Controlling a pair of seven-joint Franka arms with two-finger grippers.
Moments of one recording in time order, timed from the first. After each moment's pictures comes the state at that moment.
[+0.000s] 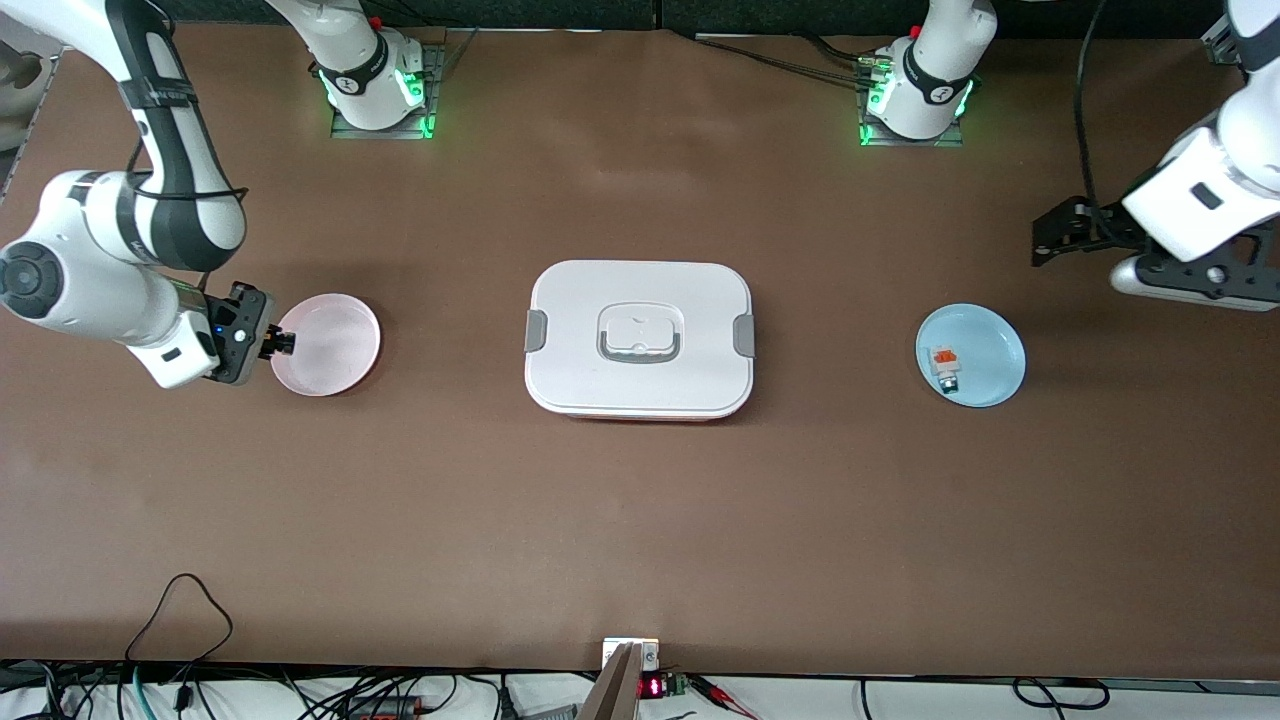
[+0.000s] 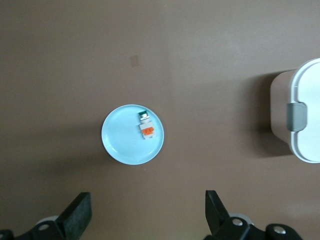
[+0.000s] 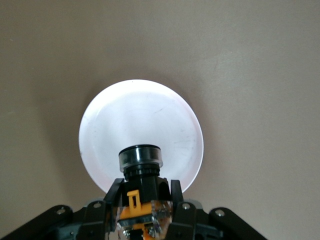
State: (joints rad) left arm -0.18 0.09 0.11 -1.50 -0.01 1.51 0.04; right arm -0.11 0.30 0.06 -1.99 -0.01 2.13 -1.36
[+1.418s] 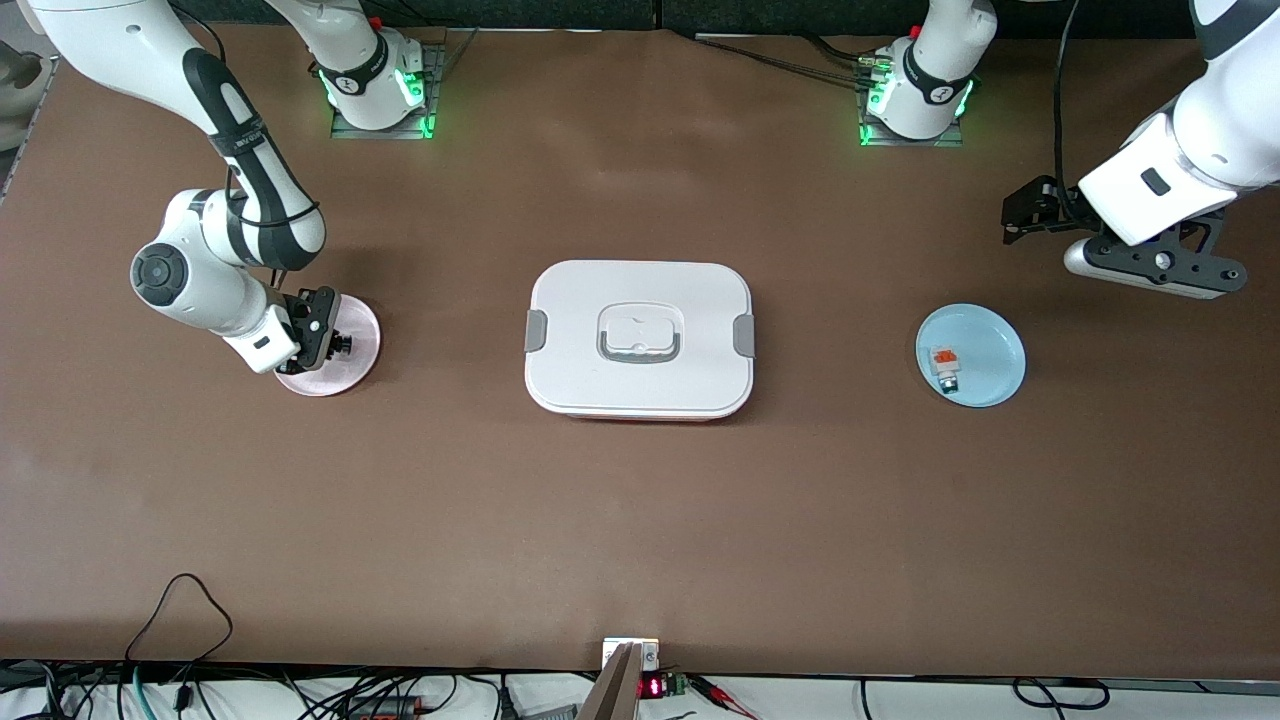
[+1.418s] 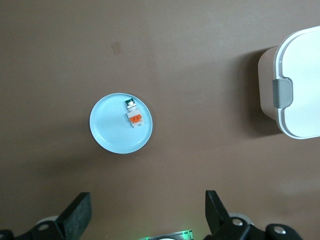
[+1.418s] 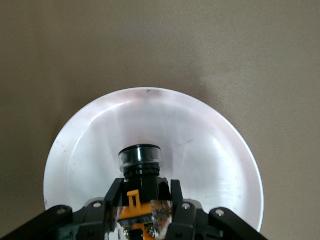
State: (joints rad) left arm -0.20 0.08 0.05 -1.49 -0.01 1.45 0.05; right arm -0.09 0.37 0.07 -2.23 0.01 2.50 -1.43
